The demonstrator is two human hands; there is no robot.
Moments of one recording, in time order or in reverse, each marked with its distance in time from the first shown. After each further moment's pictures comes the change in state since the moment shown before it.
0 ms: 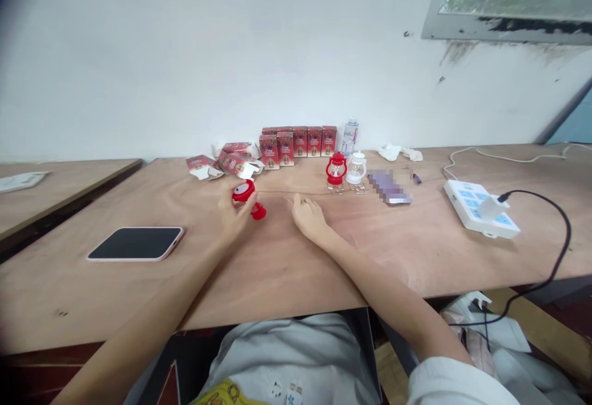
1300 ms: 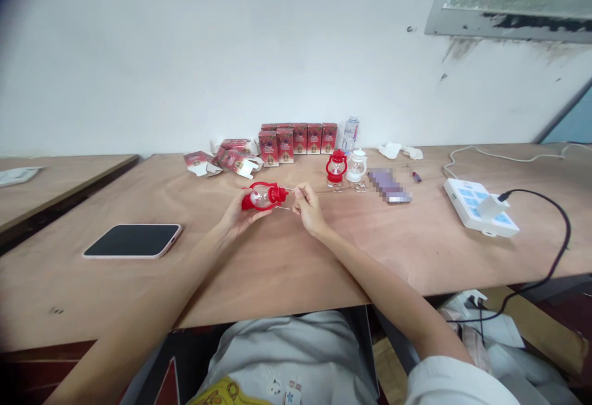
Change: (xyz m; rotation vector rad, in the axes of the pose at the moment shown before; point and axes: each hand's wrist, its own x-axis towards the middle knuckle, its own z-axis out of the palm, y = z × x) left_hand 0.010 0.025 0.005 -0.833 -0.171 -1.030; right_hand 0.003 -0.012 -0.009 1.360 0.129 0.116
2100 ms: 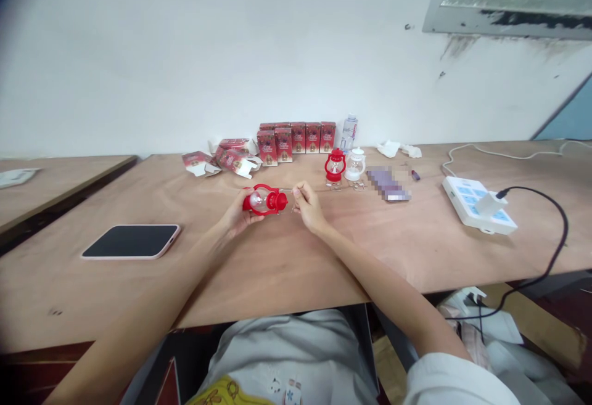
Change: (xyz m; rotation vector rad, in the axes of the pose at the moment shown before) left_hand 0.000 0.001 -0.001 0.187 -0.038 -0.062; right_hand 0.001 -0.004 -0.005 0.007 -0.011 0.077
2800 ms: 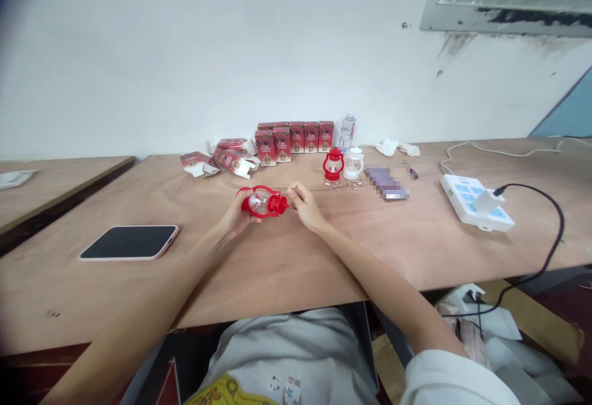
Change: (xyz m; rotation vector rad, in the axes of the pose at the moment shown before) left_hand 0.000 -0.004 0.000 0.032 -0.114 0.098; right_hand 0.004 0.005 -0.002 -0.100 -0.084 0.046
